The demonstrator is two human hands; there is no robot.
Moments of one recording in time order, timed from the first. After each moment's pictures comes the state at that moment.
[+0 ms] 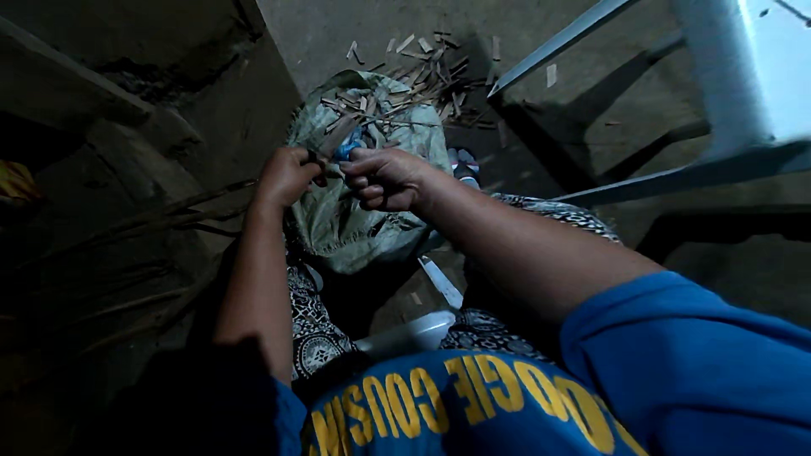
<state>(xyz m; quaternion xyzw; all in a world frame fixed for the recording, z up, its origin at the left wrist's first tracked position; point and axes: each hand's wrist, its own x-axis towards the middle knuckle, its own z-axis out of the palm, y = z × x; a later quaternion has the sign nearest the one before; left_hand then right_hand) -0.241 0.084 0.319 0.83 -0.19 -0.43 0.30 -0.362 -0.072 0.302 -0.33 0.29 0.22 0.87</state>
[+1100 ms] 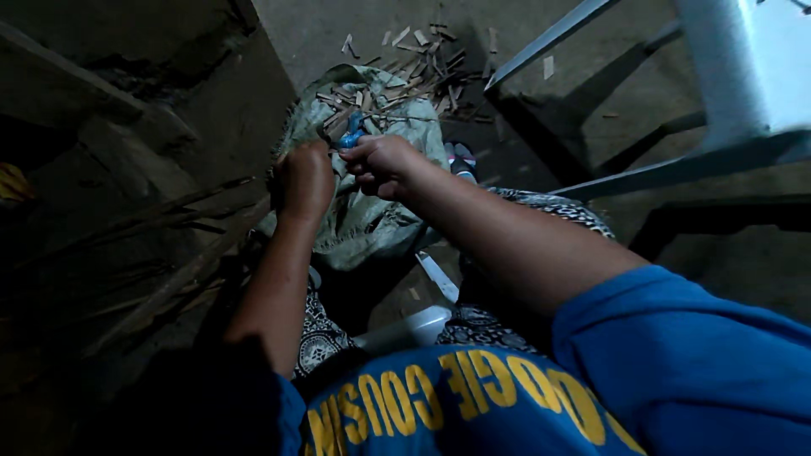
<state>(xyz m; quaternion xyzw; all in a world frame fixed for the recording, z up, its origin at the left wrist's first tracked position) -0.292 0.053 0.324 0.93 -0.29 -0.19 0.09 -0.350 -0.065 0.306 -0.41 0.43 0.14 0.79</state>
